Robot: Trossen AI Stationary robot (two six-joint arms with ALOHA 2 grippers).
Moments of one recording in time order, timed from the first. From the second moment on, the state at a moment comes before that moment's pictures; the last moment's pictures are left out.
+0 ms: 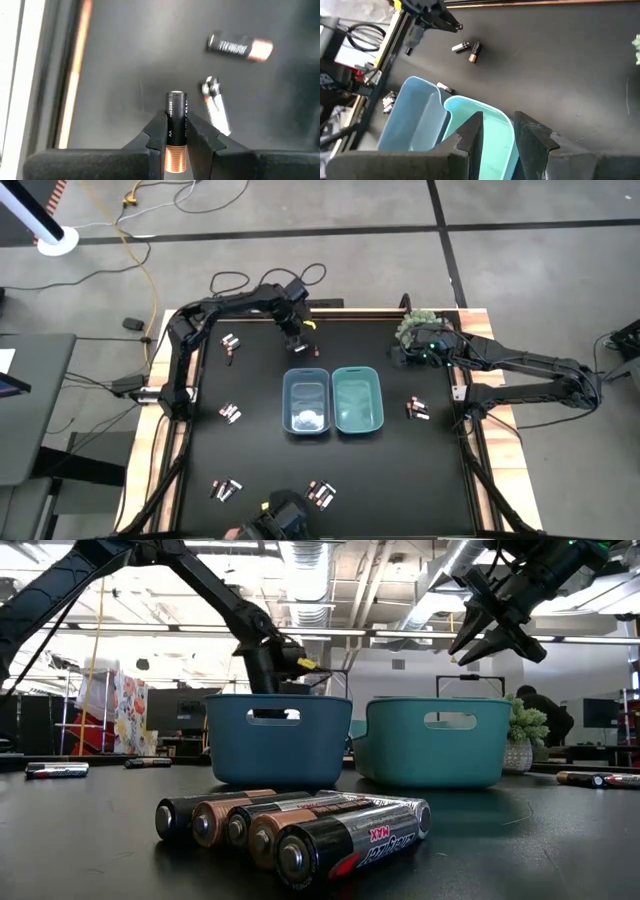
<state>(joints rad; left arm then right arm) 0.70 2.08 1.62 -0.79 0.14 0.50 -0.35 0.90 0.75 -0.52 0.11 0.89</state>
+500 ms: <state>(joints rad) 0.52 1.87 1.68 -0.88 0.09 0.17 -0.35 0.90 0.75 -0.63 0.11 0.63</state>
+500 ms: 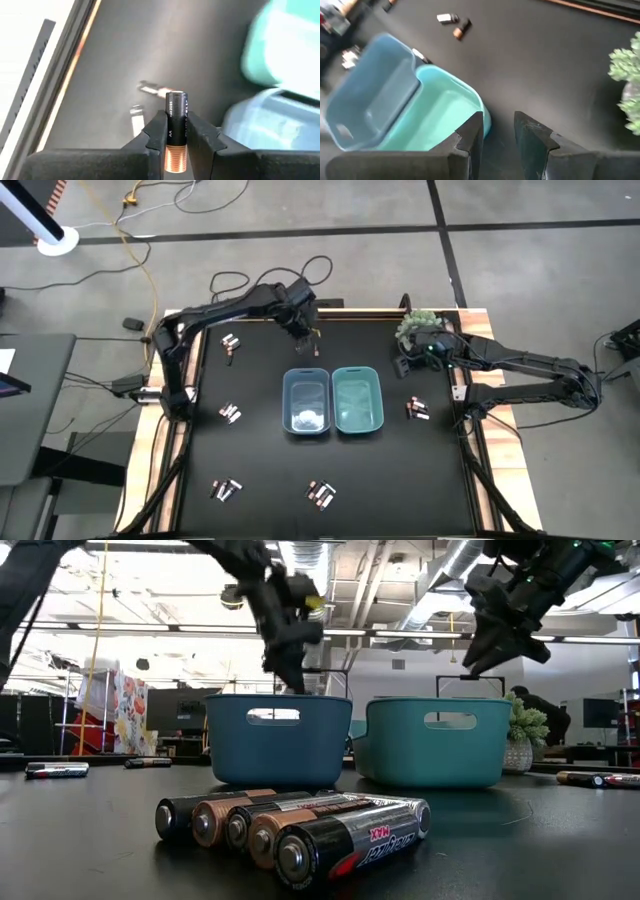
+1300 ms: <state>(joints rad) 0.11 1.90 1.61 -0.95 -0.03 -0.23 -0.34 0.90 0.75 -0.69 0.11 0.40</state>
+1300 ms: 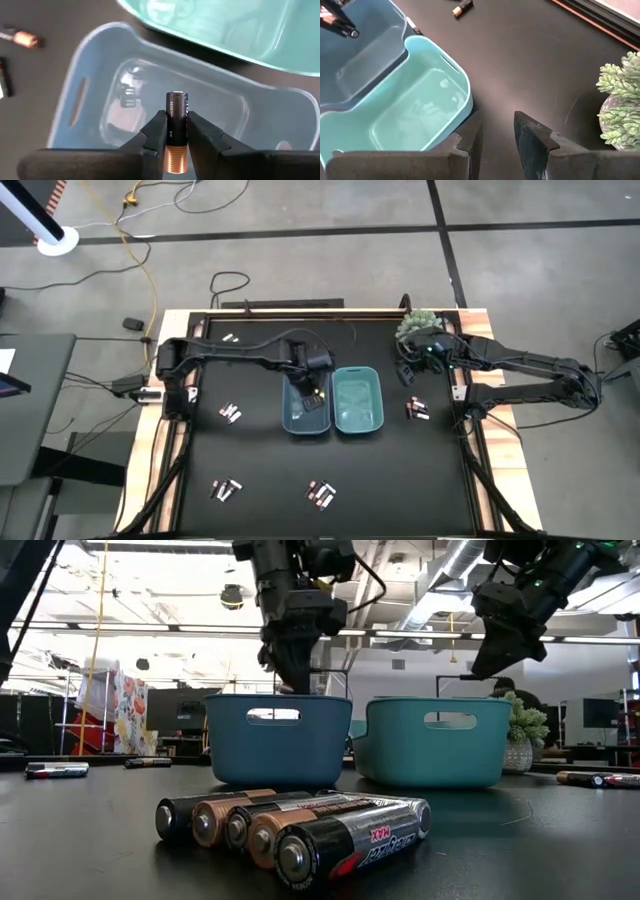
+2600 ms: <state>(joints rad) 0.37 1.91 1.80 -1.07 -0.28 0.00 -0.33 0.90 0.75 -0.71 0.11 0.50</state>
